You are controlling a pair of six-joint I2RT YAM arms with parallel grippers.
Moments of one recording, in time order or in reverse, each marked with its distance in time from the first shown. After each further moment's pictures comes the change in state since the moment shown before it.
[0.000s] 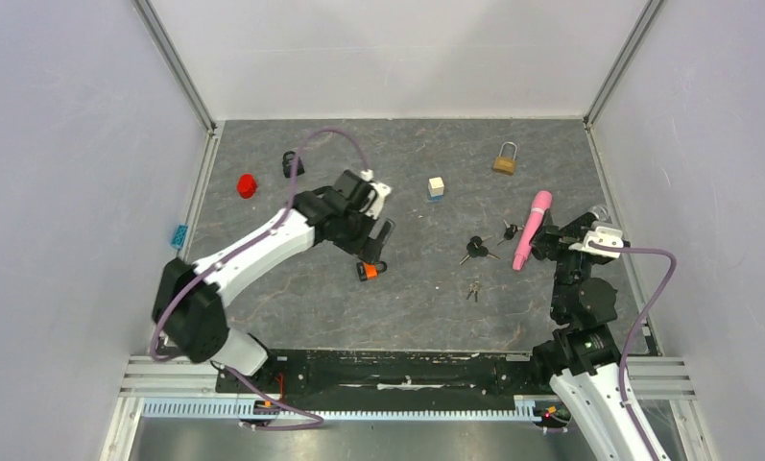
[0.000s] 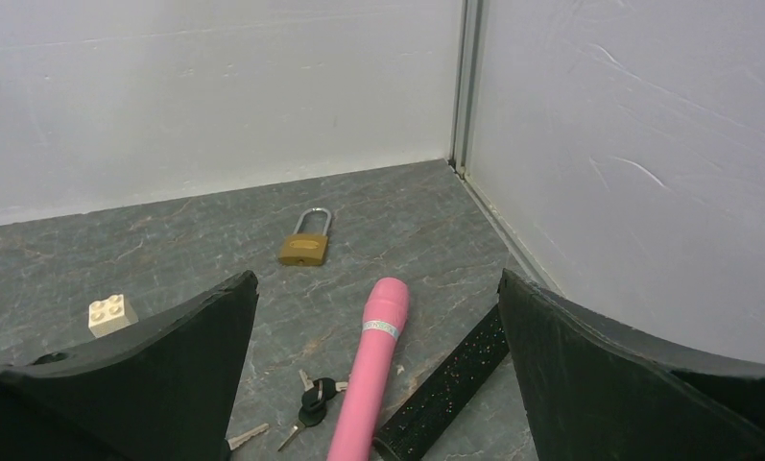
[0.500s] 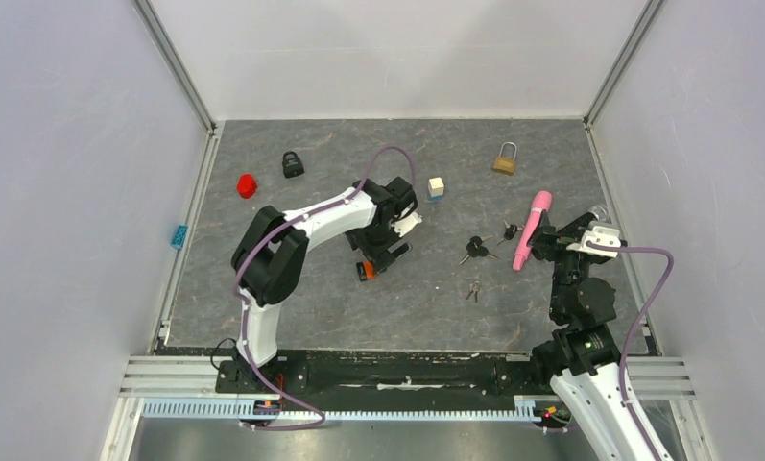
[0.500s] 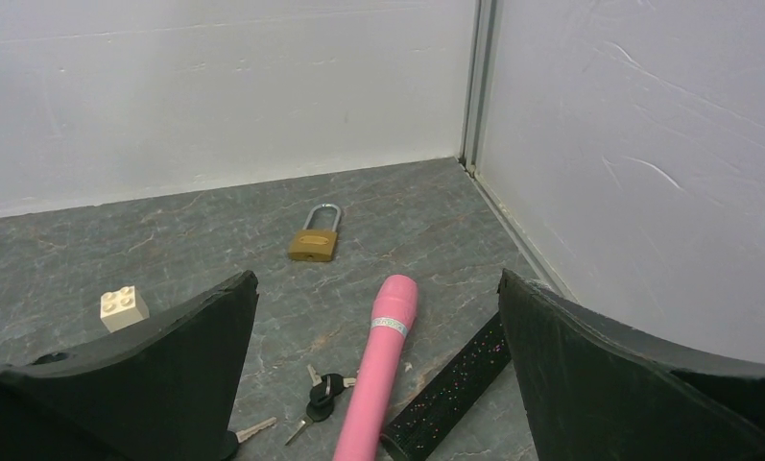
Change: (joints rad) left arm -0.086 0.550 0.346 -0.249 -0.099 0.292; right arm 0.016 0.006 0.000 -0.007 -0.004 0.001
